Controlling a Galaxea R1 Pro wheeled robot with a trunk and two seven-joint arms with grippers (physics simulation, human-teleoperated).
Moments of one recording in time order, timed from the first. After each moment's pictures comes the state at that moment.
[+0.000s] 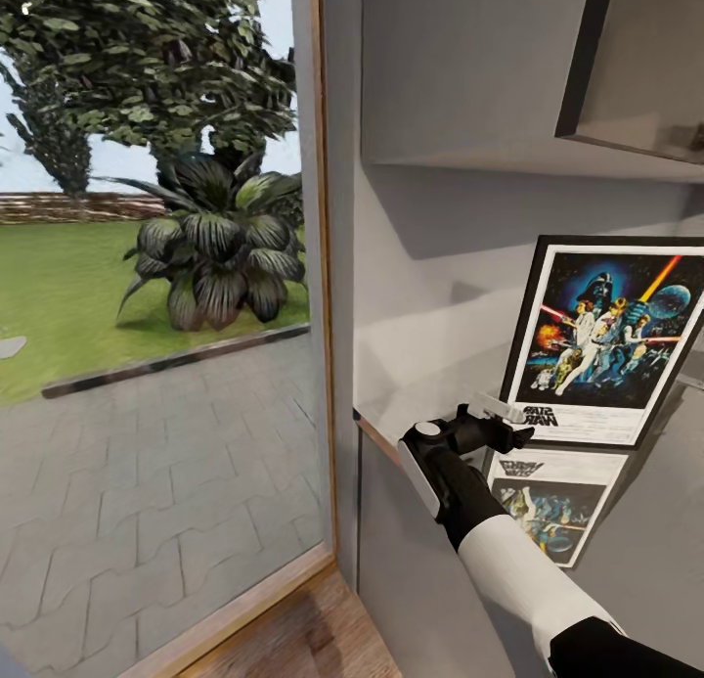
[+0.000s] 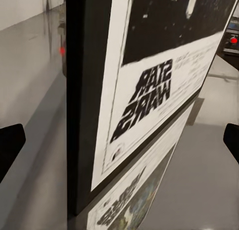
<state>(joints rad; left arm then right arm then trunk) 0.08 0.02 0.24 -0.70 0.00 -0.15 0.00 -0.82 0.17 0.28 -0.82 -0.18 0.19 -1.34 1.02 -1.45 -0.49</state>
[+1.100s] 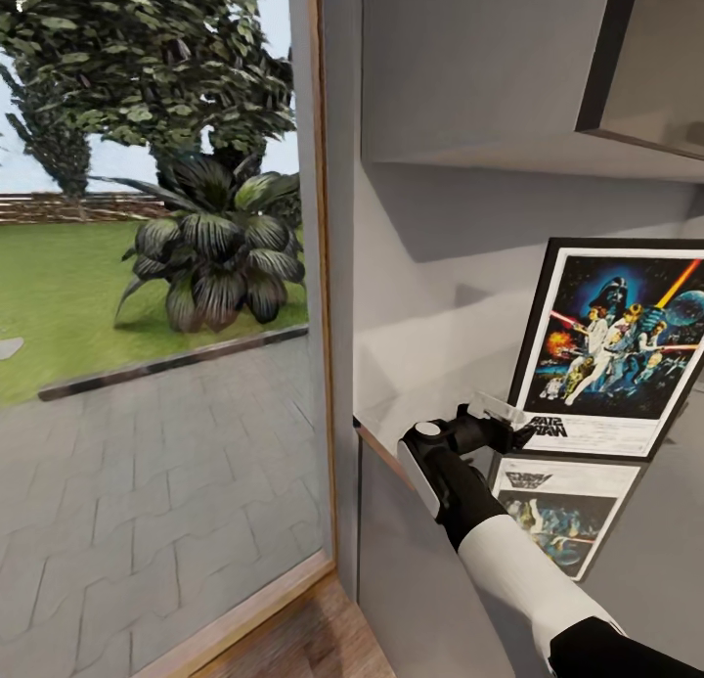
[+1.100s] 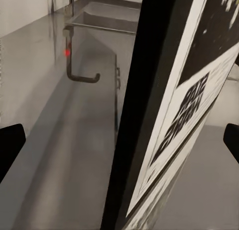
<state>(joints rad) 0.08 0.02 0.24 -0.70 0.00 -0.15 0.00 -0.82 0.17 0.28 -0.82 -0.18 0.19 -1.34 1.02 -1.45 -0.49</state>
